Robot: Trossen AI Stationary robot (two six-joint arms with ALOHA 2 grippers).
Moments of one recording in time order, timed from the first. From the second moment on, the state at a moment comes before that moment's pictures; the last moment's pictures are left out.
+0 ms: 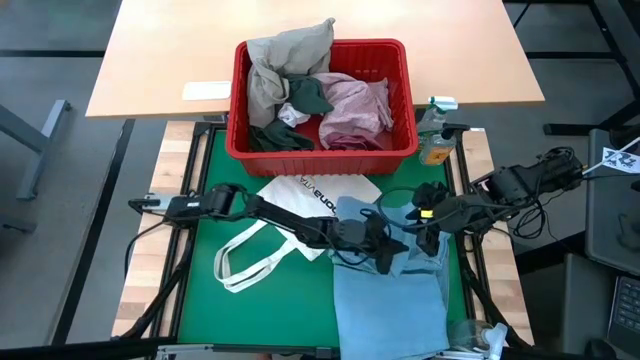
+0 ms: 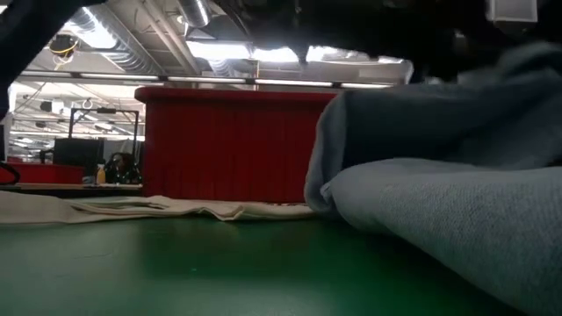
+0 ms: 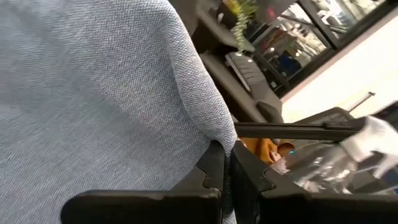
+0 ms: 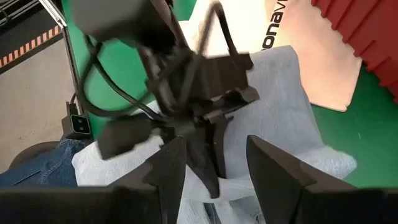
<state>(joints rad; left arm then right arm) -0.17 2.34 1.71 0.50 -0.16 -0.79 0.46 1.19 1.44 -1.23 0.24 0.83</state>
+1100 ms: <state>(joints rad) -0.11 2.40 1.73 0.60 -0.14 -0.85 0.46 1.19 1.44 -1.23 0.25 0.83</state>
